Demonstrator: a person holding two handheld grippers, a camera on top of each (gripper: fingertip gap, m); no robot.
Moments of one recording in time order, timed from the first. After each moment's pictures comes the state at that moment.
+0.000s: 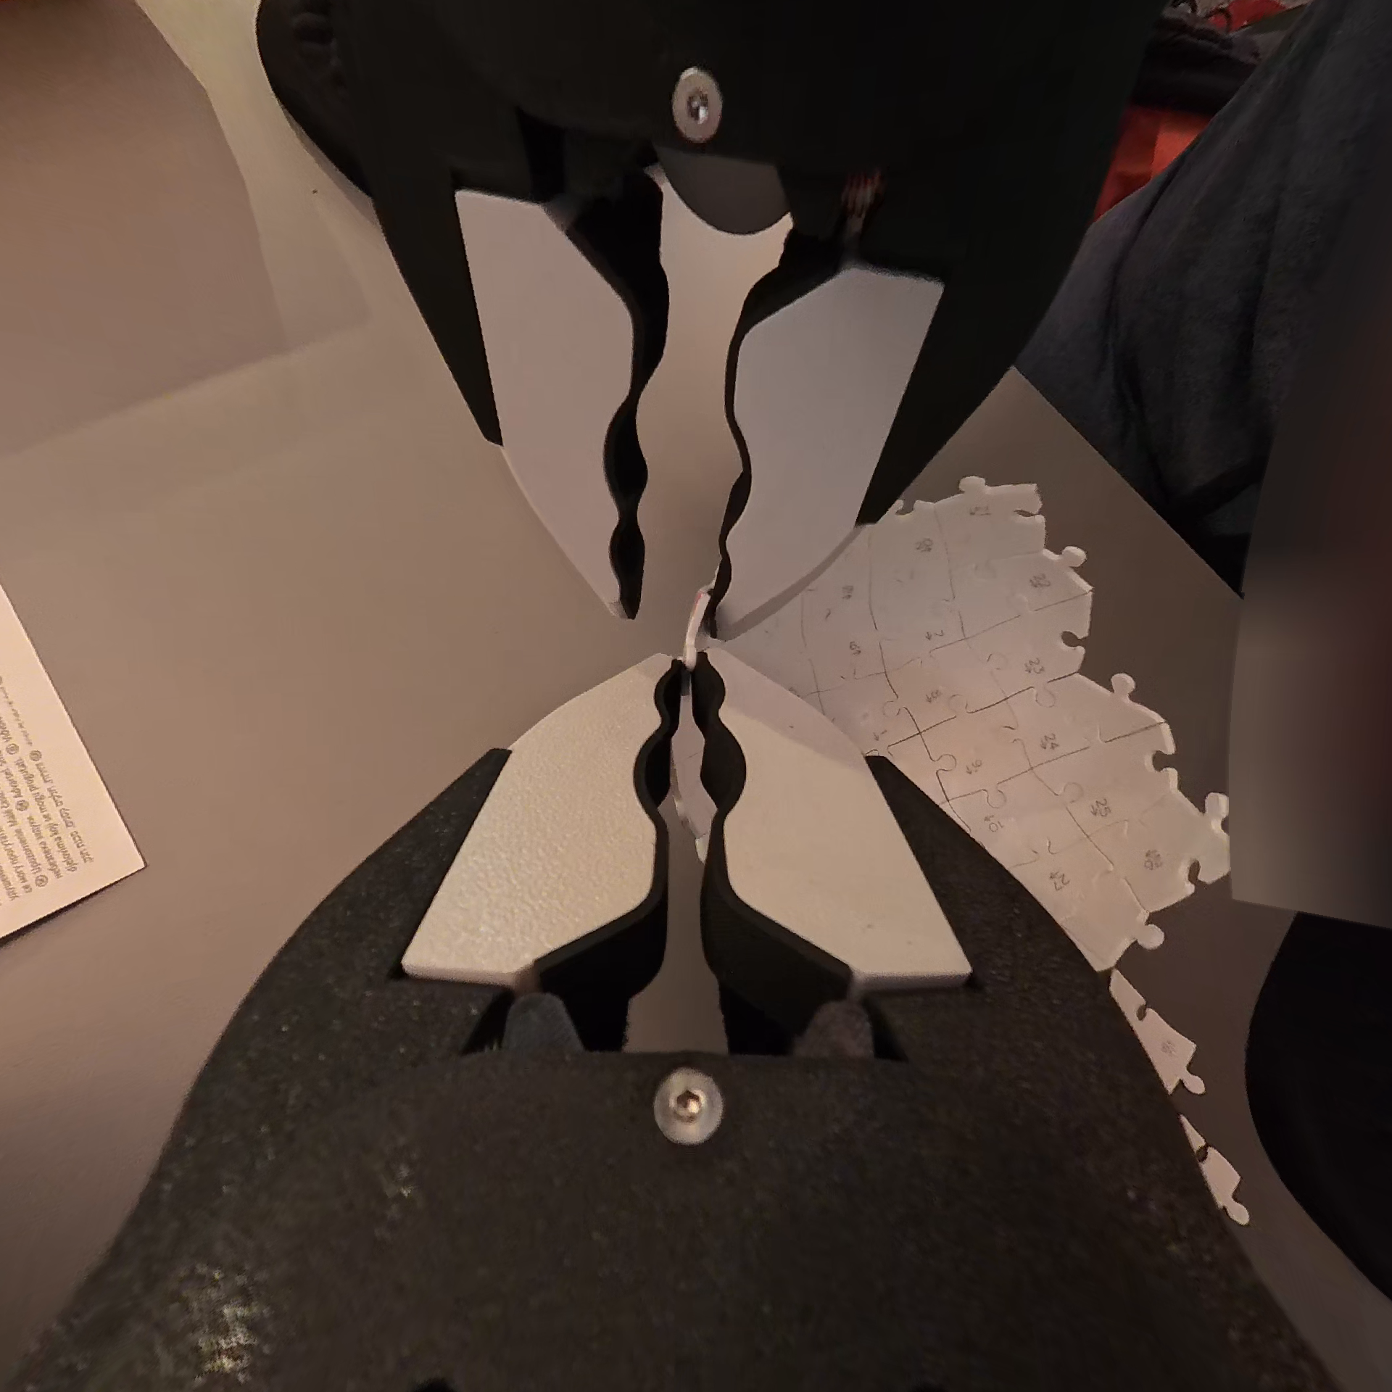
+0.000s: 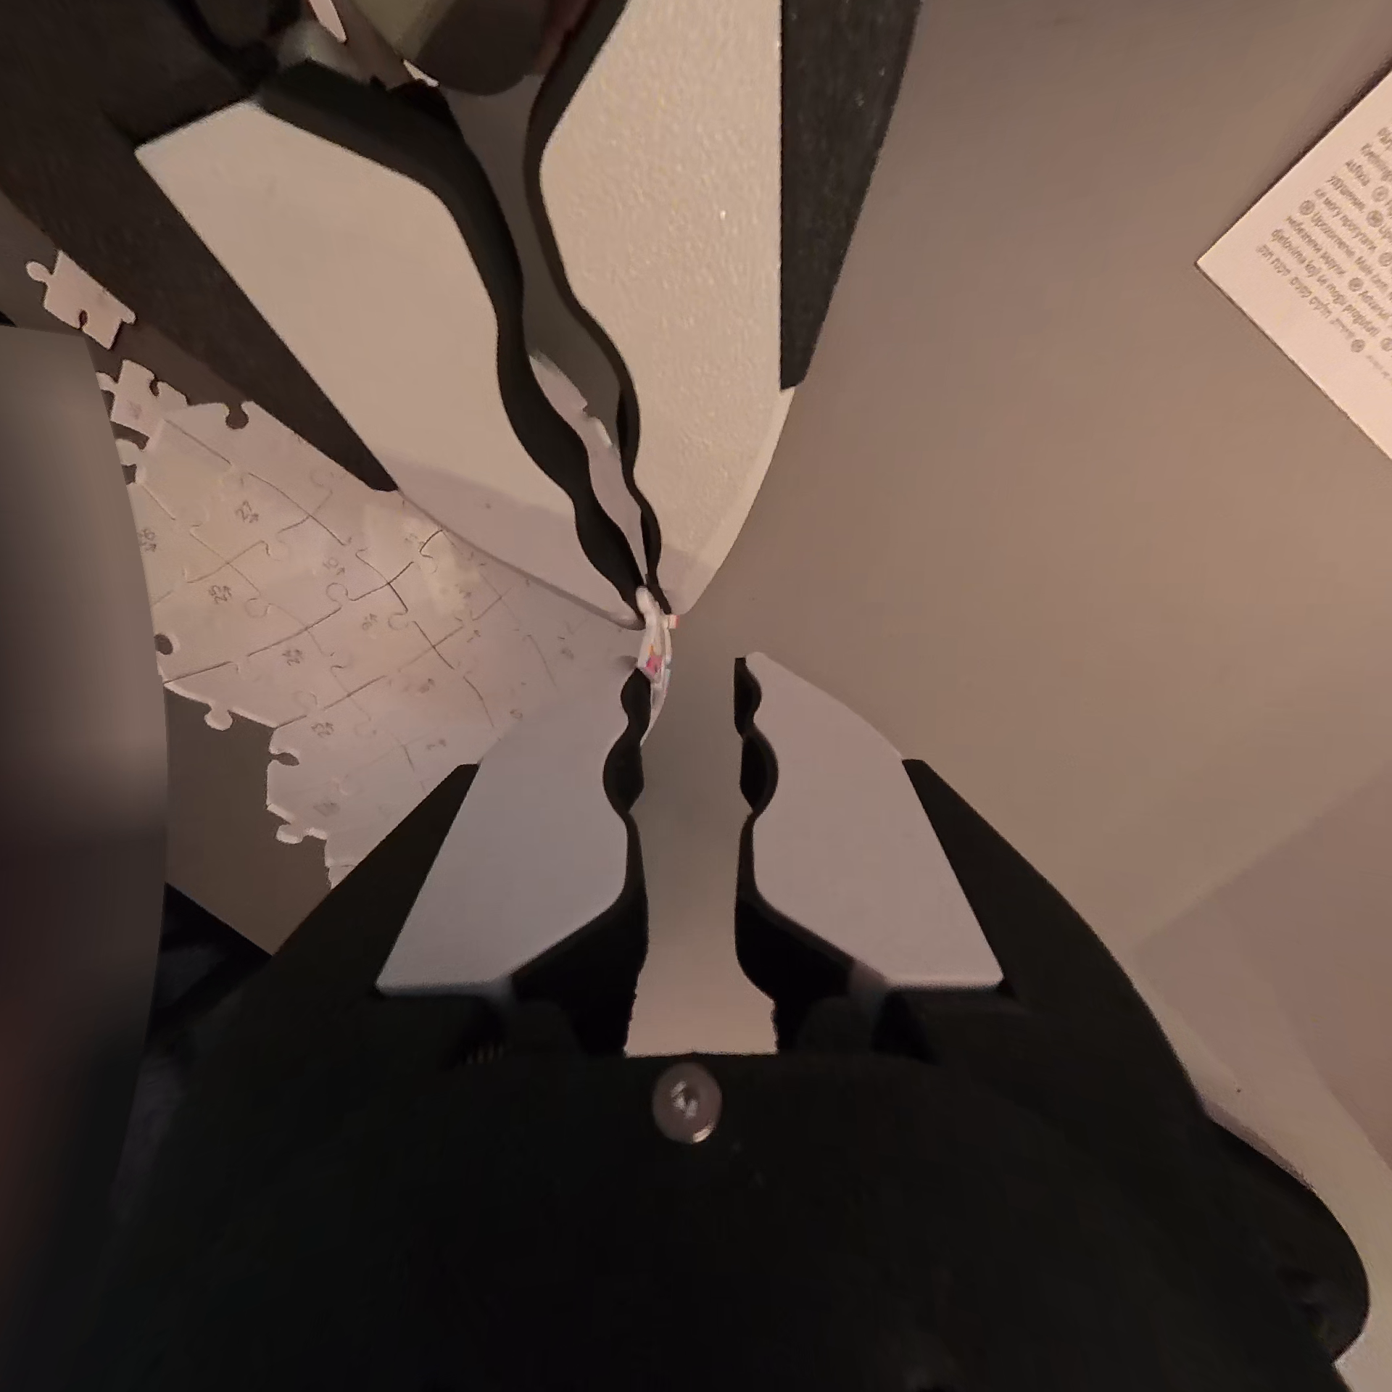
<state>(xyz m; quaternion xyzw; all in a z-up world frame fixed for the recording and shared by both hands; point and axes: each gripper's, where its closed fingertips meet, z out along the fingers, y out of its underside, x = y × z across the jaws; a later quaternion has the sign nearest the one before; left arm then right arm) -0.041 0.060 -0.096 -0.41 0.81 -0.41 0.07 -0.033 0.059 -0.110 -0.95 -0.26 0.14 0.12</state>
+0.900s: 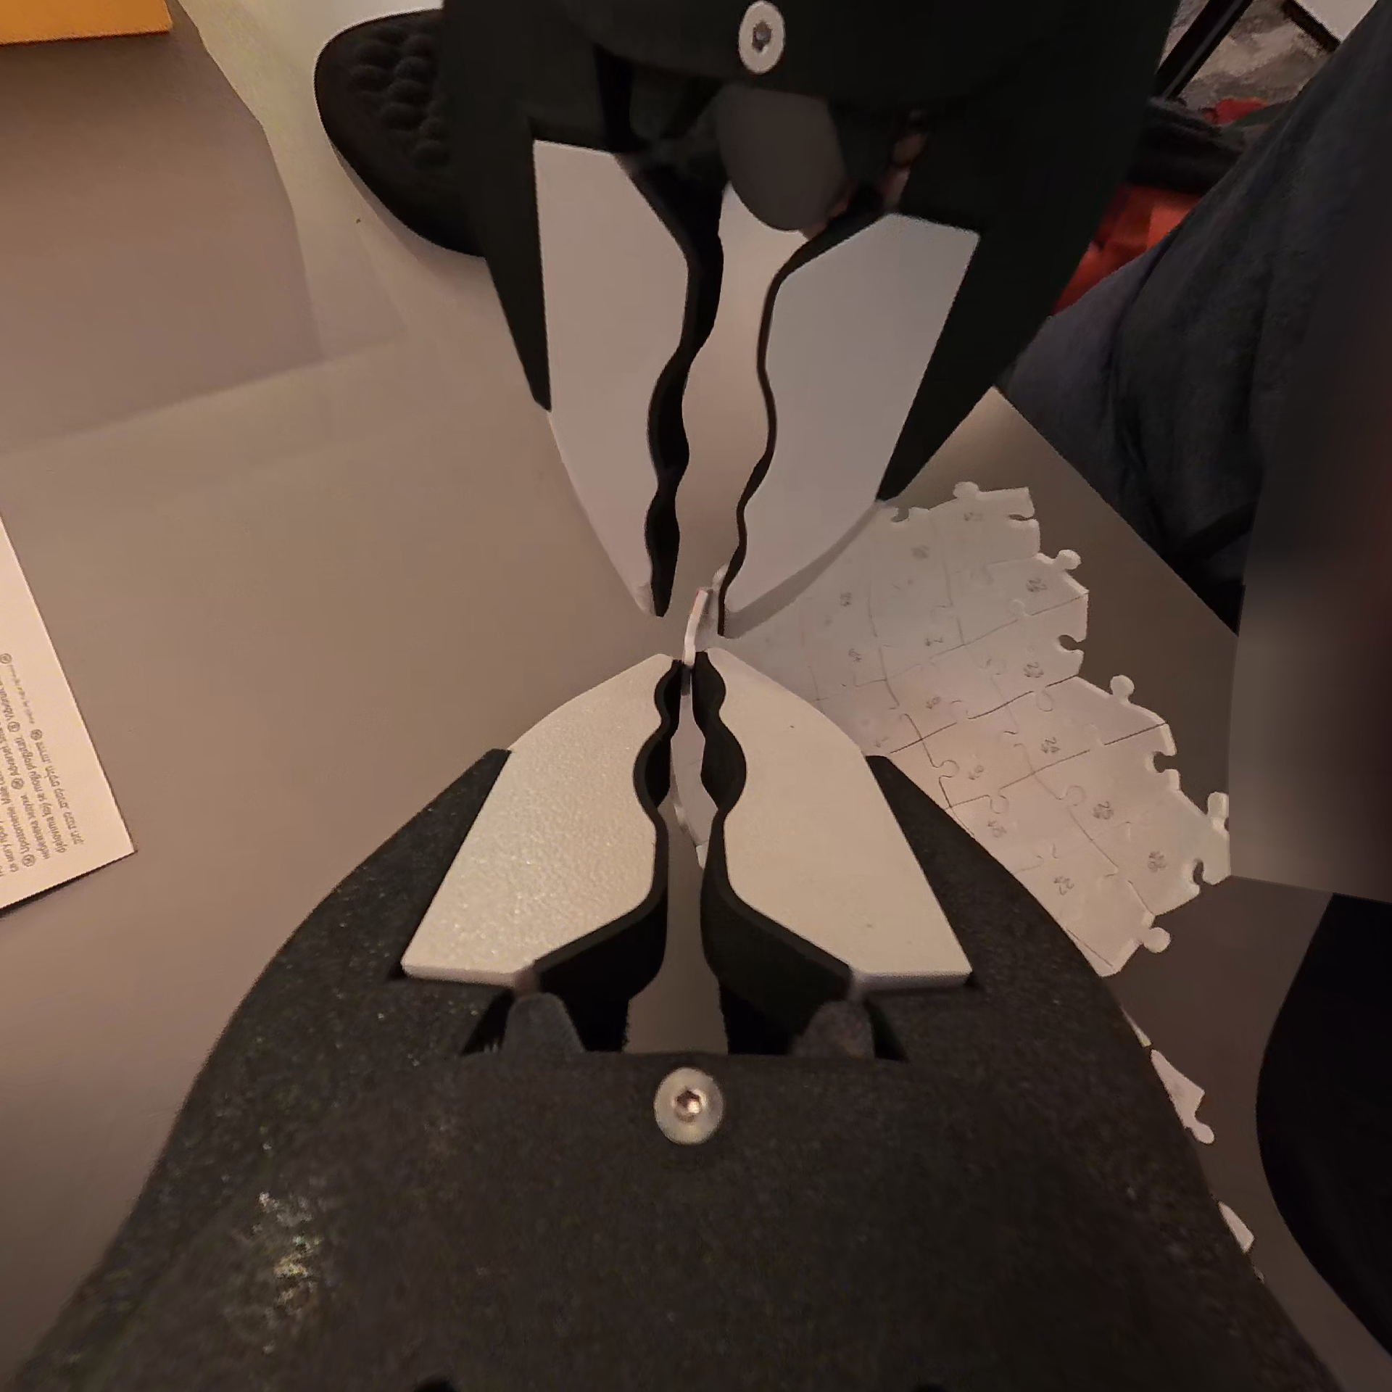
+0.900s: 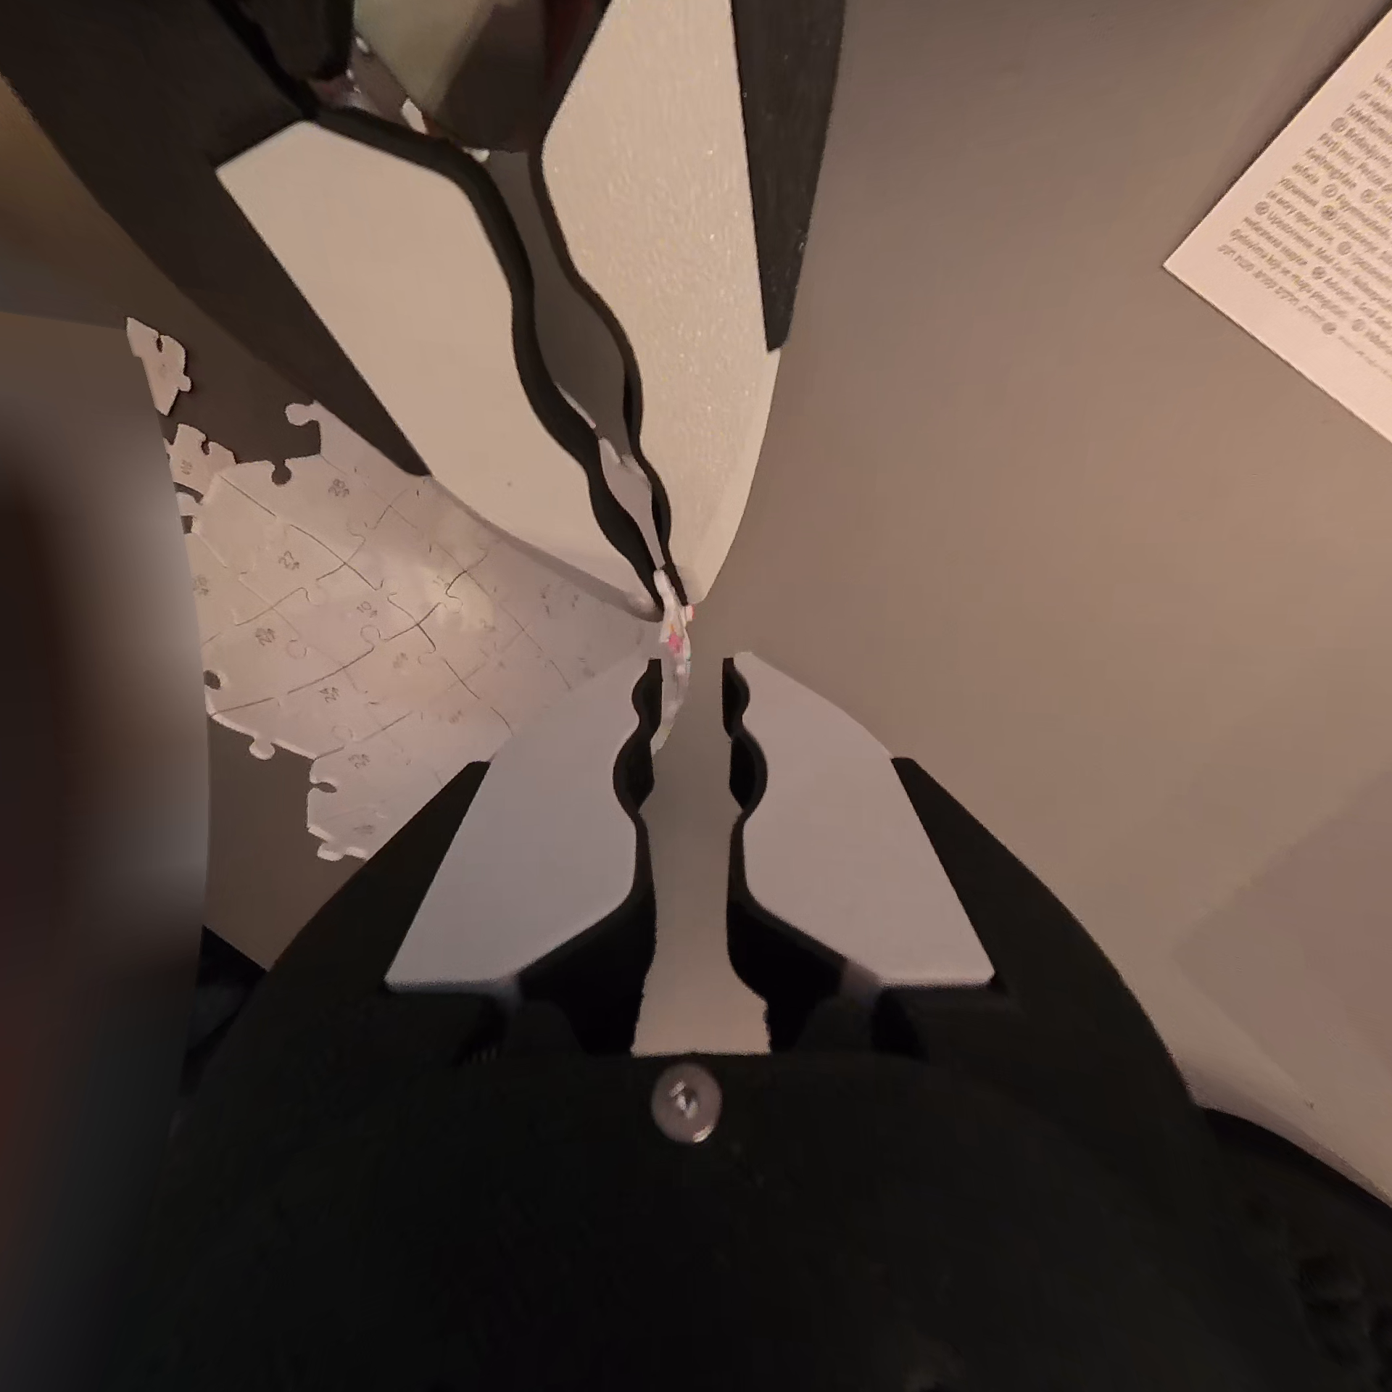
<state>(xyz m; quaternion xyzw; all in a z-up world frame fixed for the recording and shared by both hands) -0.040 0.061 -0.095 -0.42 0.79 -0.44 0.09 -0.035 0.058 -0.104 -0.95 -0.23 0.16 0.16</state>
